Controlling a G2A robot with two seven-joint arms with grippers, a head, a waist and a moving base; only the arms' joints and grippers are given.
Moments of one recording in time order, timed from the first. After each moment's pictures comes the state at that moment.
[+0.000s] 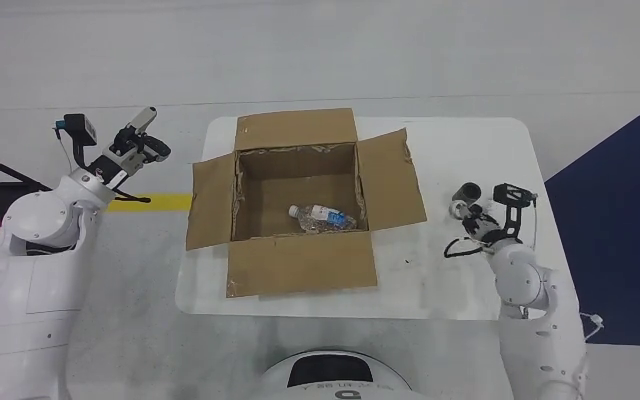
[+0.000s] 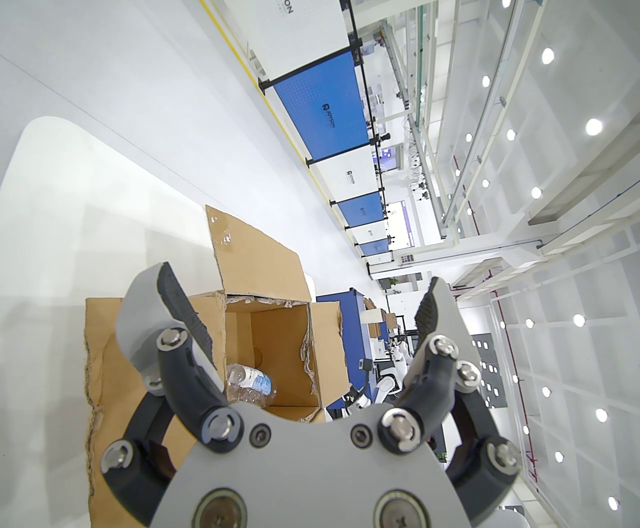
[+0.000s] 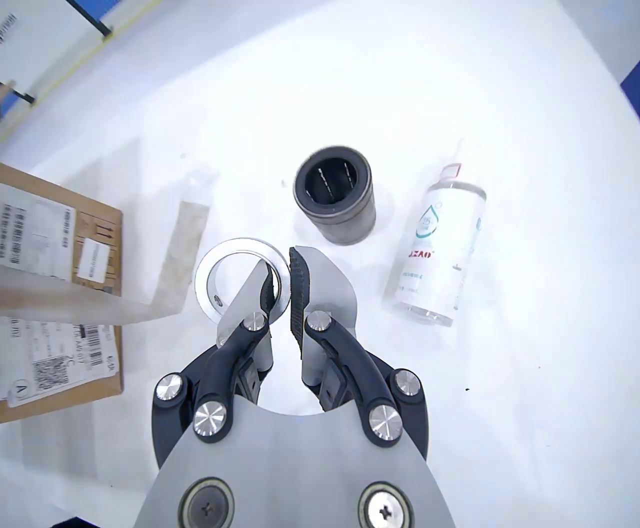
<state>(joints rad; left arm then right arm) 1.32 -0.95 -1.67 -1.51 -0.32 -0.05 -0.69 -1.66 -1.36 1.81 -1.78 -1.04 0.00 0.71</state>
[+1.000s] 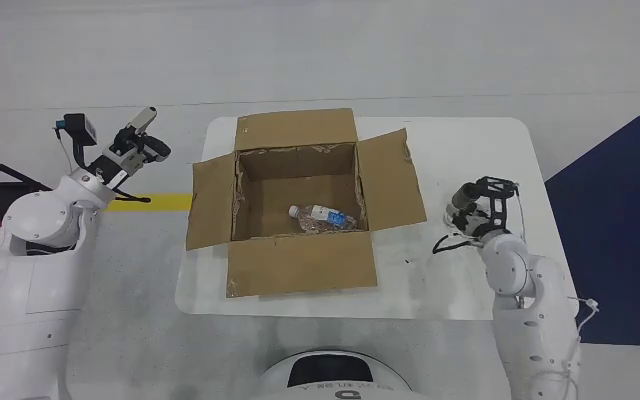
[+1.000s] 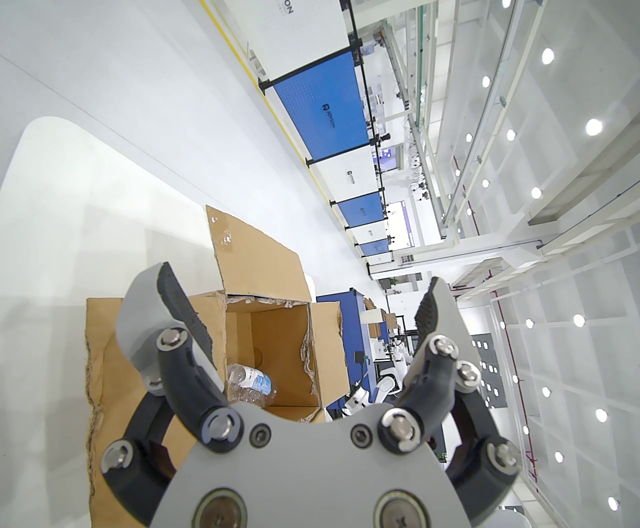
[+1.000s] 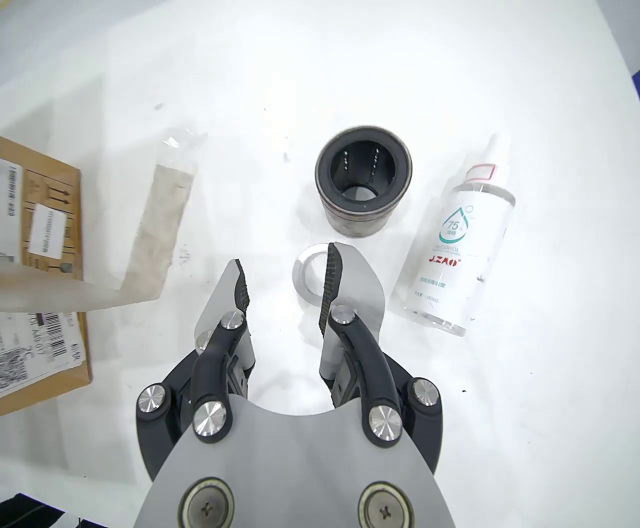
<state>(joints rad) 1.32 -0.95 -1.67 -1.51 -0.32 -0.05 -0.69 -1.68 -1.34 1.75 -1.85 -1.11 -0.01 0.69</state>
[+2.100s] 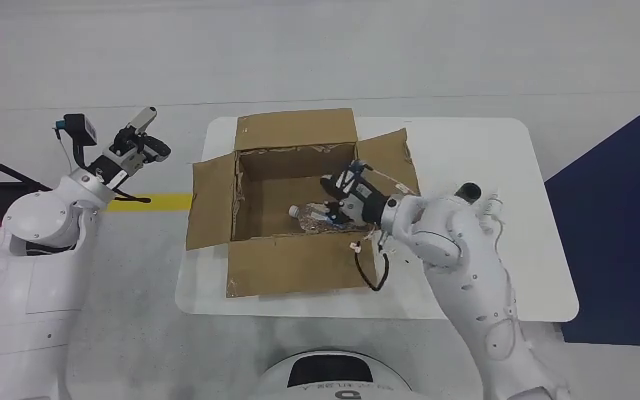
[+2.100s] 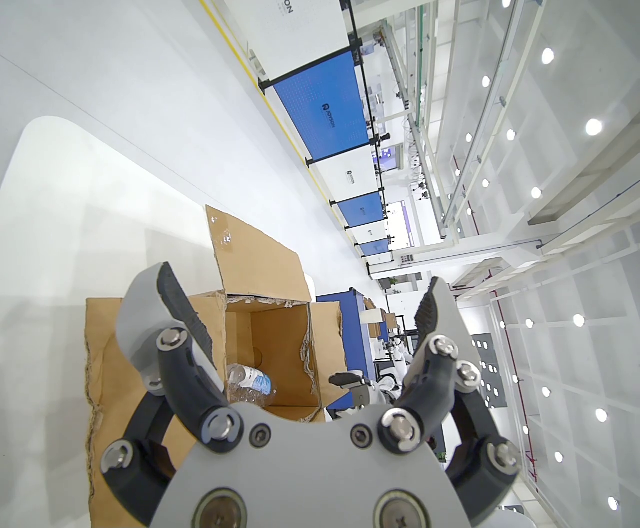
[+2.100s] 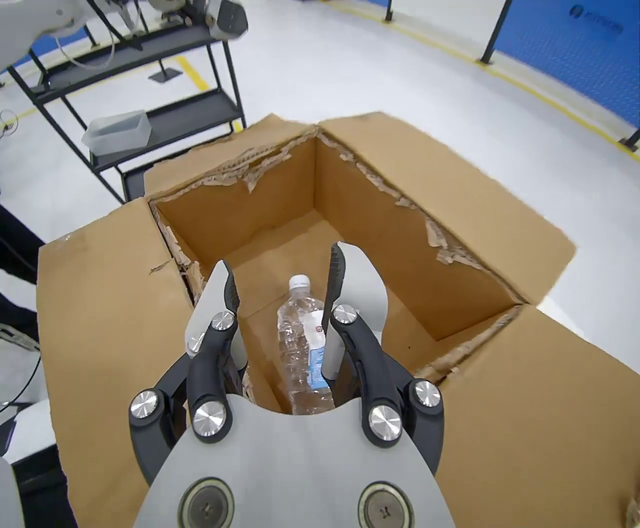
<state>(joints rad) 1.32 -0.95 -1.67 -1.51 -0.32 -0.05 -0.69 -1.25 -1.34 1.18 -1.79 -1.03 -0.58 0.81</state>
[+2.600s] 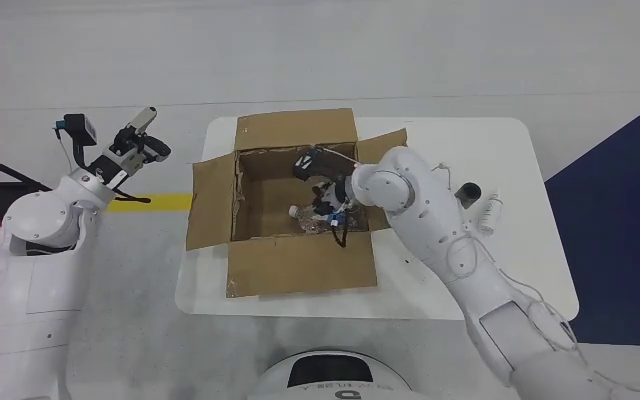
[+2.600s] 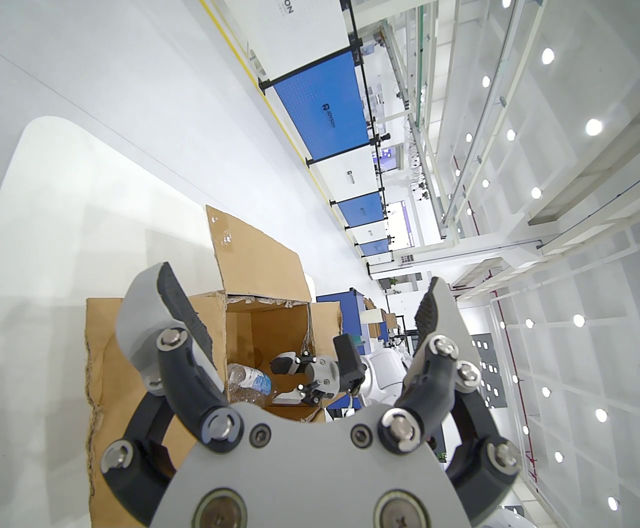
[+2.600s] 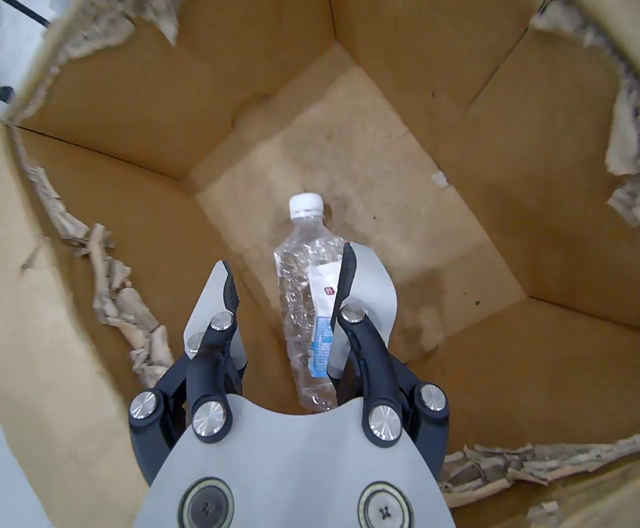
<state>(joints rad) 1.32 -0.95 -1.67 -1.51 -0.32 -0.05 -0.69 -0.83 -1.41 0.89 -1.27 -0.82 -0.41 1.19</state>
